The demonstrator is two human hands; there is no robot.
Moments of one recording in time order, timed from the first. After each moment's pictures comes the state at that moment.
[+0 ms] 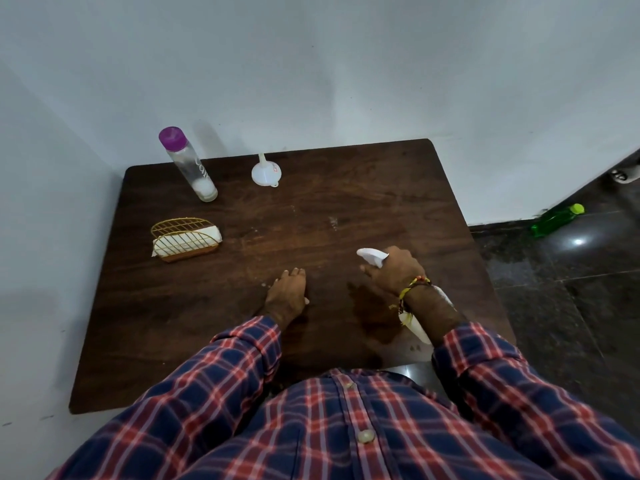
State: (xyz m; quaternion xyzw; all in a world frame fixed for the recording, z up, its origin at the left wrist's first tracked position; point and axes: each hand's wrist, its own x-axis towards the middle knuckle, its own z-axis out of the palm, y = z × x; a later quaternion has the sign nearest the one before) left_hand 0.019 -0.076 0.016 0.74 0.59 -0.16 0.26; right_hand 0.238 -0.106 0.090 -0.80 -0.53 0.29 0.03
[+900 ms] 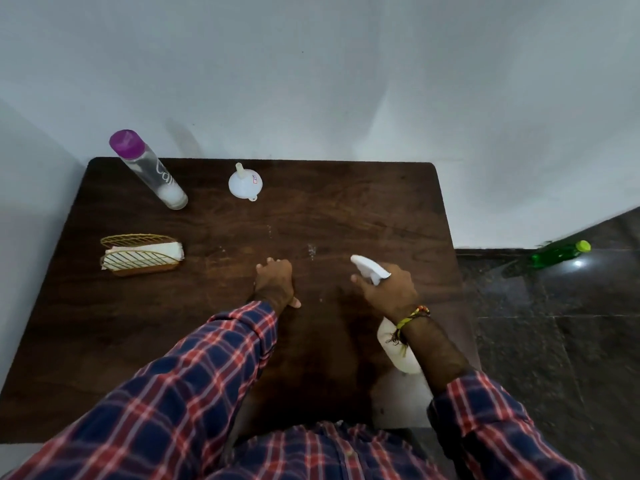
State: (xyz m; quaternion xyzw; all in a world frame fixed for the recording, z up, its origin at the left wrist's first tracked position) left_hand 0.096 0.028 0.039 0.63 0.67 -0.25 0.31; right_hand 0.300 -0.039 0.068 -0.79 -0.51 0.32 0.13
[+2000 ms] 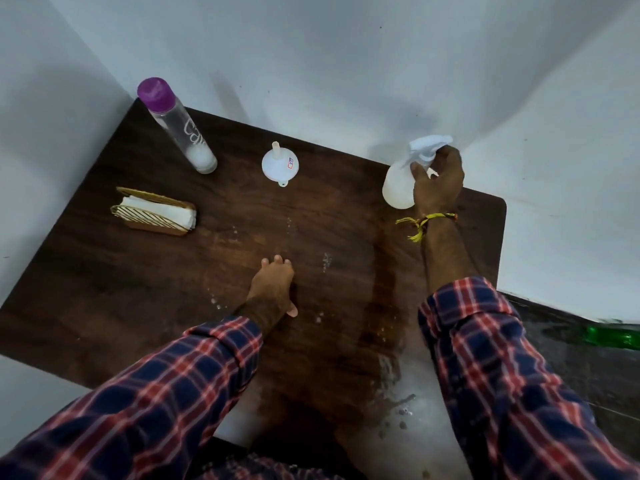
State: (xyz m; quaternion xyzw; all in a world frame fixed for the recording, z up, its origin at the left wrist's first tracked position) left_hand 0.093 0.049 0.003 0.54 0.69 -0.28 0.38; right_hand 0.325 0.226 0.041 -0.66 -0.51 0.29 0.47
